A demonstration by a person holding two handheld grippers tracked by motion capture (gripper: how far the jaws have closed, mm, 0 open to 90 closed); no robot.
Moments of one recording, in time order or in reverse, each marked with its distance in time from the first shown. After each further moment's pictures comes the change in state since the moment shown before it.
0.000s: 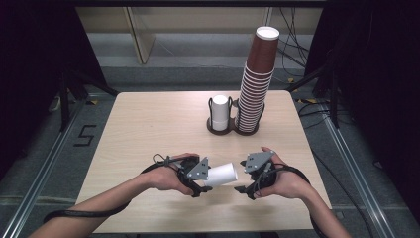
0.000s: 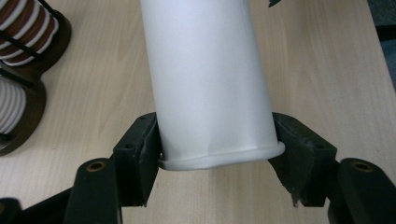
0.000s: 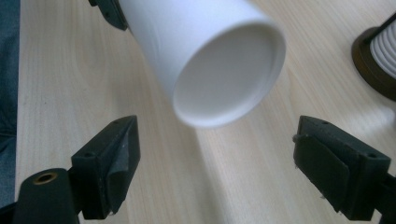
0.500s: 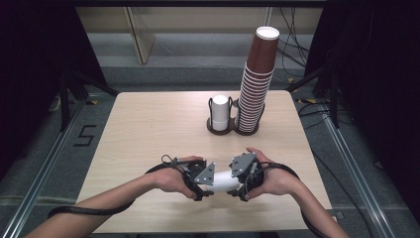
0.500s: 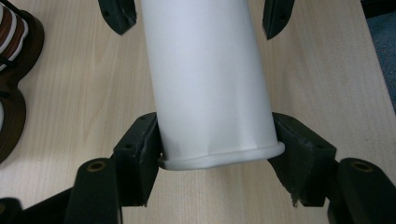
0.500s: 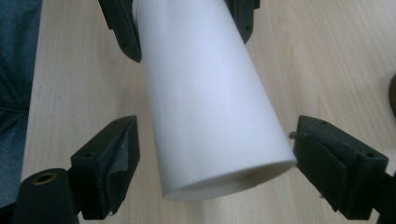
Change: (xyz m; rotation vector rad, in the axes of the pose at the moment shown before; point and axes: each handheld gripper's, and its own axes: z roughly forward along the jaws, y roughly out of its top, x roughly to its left) left arm -0.007 0.012 0.007 0.061 -0.031 0.066; right arm 0.007 0.027 0.017 0.090 0.073 -0.155
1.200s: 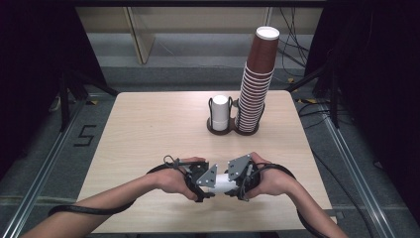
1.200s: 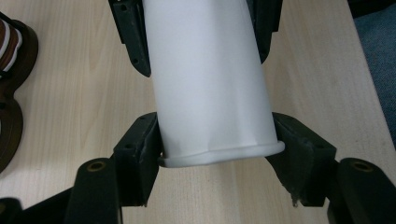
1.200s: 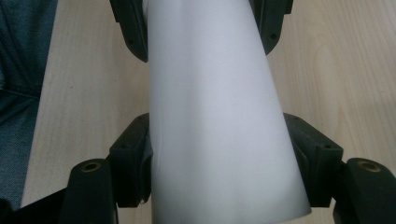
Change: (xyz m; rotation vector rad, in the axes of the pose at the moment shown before) left arm -0.003 0.006 -0.001 0.004 -0.011 0.027; right arm 0.005 0.003 0.008 0.028 0.047 -0.032
